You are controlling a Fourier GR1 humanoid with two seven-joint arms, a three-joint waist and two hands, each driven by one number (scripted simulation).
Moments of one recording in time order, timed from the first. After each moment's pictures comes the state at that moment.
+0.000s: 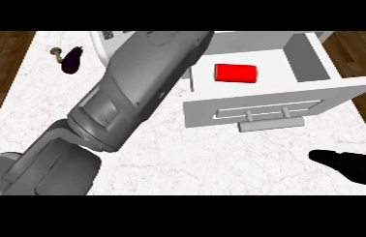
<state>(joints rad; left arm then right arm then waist) -1.62 0.00 -0.29 -0.32 0.54 0.64 0.04 -0.15 -0.27 -0.21 -2.15 0.14 0.14 0.25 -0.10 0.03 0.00</state>
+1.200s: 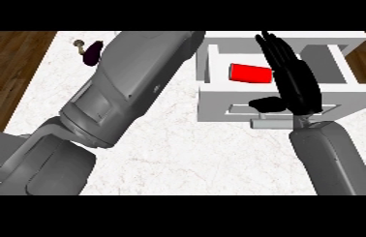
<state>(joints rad) -1.63 0.02 -0.26 -0.29 0.57 0.60 0.00 -0.46 -0.27 0.13 -1.44 0.87 -0.12 0.03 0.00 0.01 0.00</state>
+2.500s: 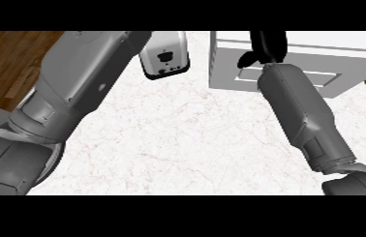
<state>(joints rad) -1.42 0.21 -0.29 -0.57 0.50 0.53 0.15 -1.03 -0.18 -0.04 -0.49 1.08 -0.63 -0.05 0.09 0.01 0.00</state>
